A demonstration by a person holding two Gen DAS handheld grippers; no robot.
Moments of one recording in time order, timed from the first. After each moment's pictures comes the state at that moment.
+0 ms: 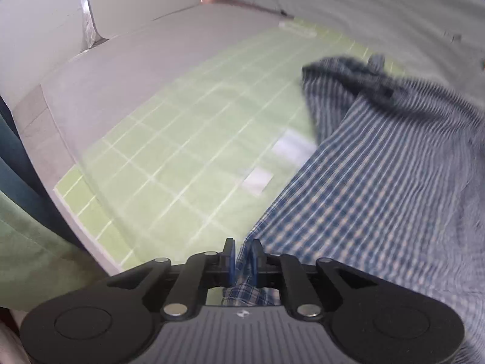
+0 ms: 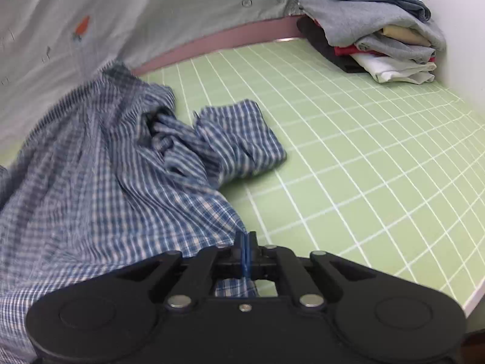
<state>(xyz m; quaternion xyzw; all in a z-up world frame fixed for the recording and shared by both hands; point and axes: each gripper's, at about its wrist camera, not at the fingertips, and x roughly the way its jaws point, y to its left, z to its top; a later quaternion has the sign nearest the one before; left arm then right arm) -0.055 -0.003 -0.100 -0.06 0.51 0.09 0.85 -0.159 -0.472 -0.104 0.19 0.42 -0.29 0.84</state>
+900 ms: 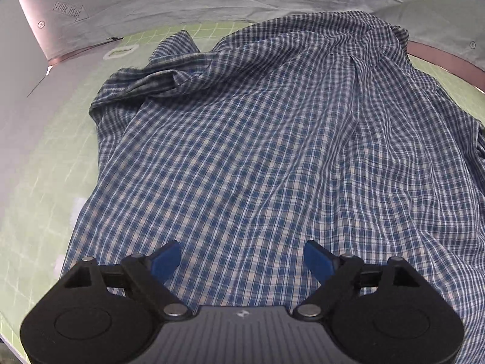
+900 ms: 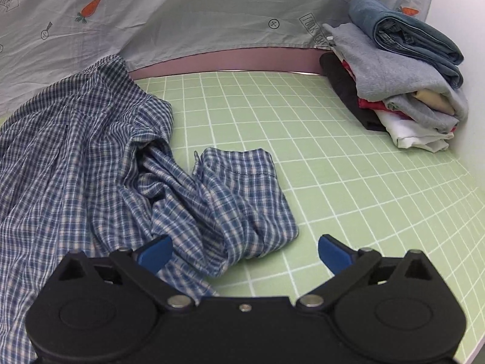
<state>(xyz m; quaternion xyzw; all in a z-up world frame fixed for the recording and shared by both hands) 0.032 -0.185 -0.106 0.09 0.51 -0.08 0.85 -0.074 -0.501 -0.094 0.08 0.41 -0.29 0.86</state>
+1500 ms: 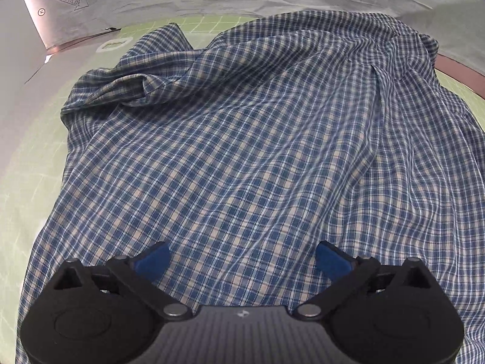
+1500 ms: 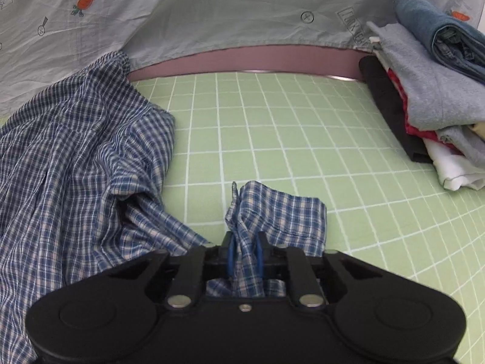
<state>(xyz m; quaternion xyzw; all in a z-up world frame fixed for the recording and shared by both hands) 0.074 -0.214 -0.130 0.05 0.51 -0.05 0.85 -0.017 -0.566 -0.092 0.08 0.42 -0.24 0.87</state>
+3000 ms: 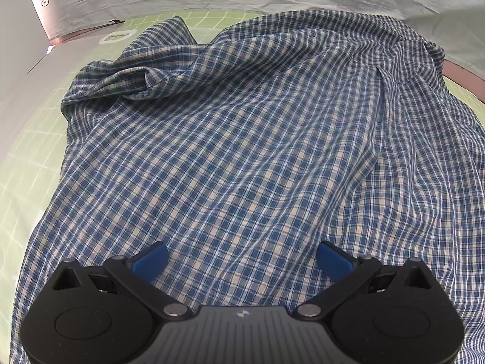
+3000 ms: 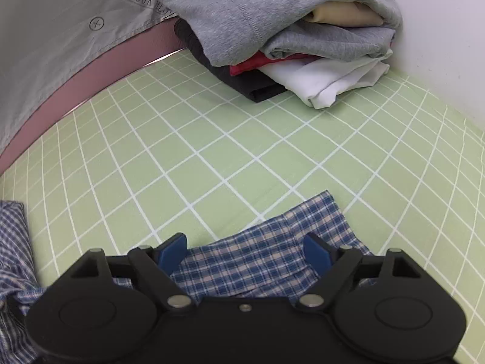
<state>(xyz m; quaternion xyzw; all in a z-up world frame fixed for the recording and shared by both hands) 0.079 -0.215 -0.130 0.04 0.52 -0.04 0.85 -0.064 -0.693 -0.130 0.25 0.40 -0.45 0.76</state>
